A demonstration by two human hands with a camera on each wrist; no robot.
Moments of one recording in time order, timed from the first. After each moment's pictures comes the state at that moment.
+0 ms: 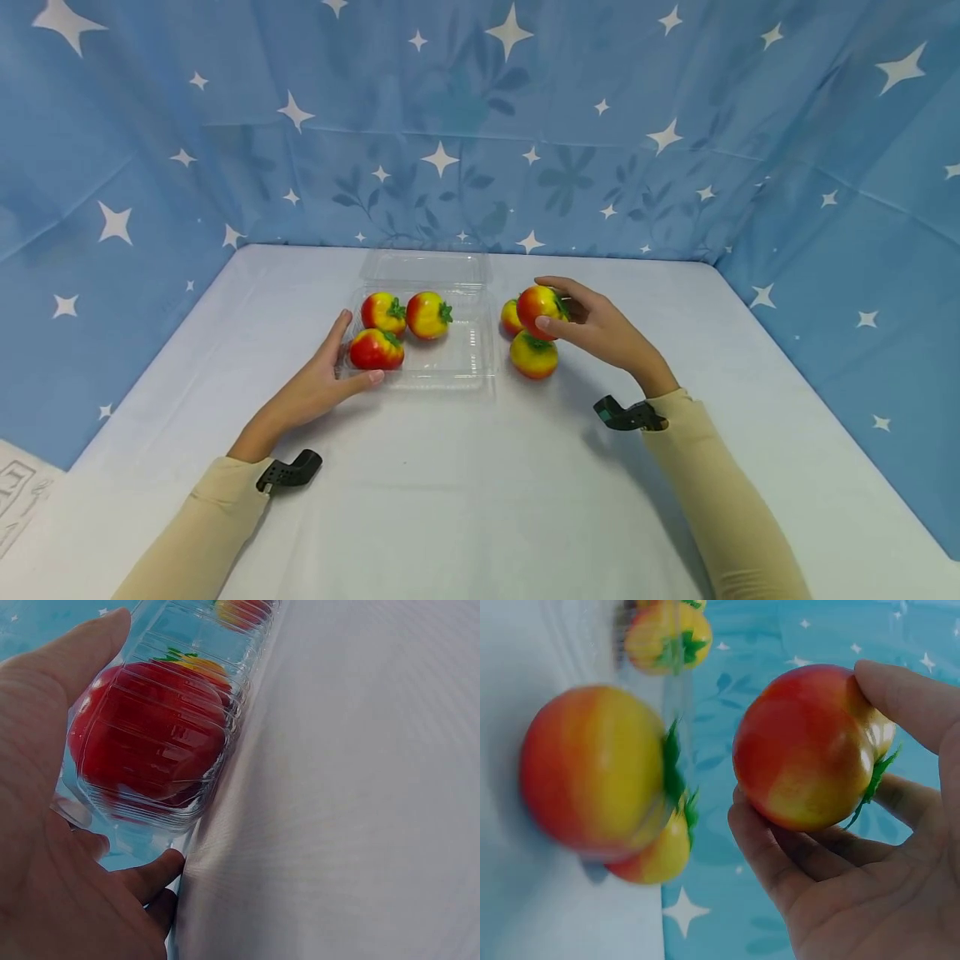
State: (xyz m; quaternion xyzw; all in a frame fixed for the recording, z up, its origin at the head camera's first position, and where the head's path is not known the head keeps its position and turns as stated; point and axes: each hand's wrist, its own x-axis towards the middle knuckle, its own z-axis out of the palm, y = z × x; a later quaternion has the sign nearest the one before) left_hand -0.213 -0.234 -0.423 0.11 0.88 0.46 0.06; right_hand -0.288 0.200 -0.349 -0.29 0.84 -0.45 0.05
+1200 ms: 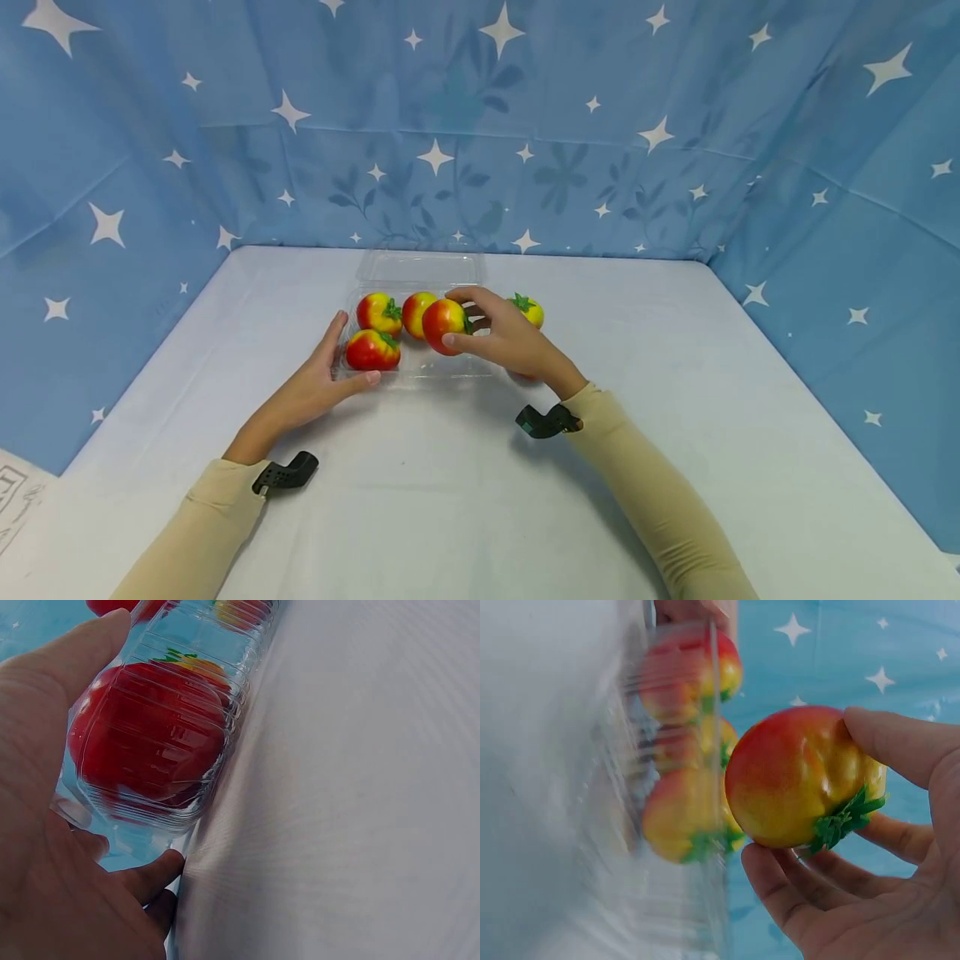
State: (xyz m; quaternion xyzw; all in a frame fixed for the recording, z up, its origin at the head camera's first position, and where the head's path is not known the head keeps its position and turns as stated) left_hand -0.214 -0.233 -0.424 0.11 0.88 0.46 0.05; right_hand -0.275 0.089 -0.358 -0.34 0.83 -0.45 0.05
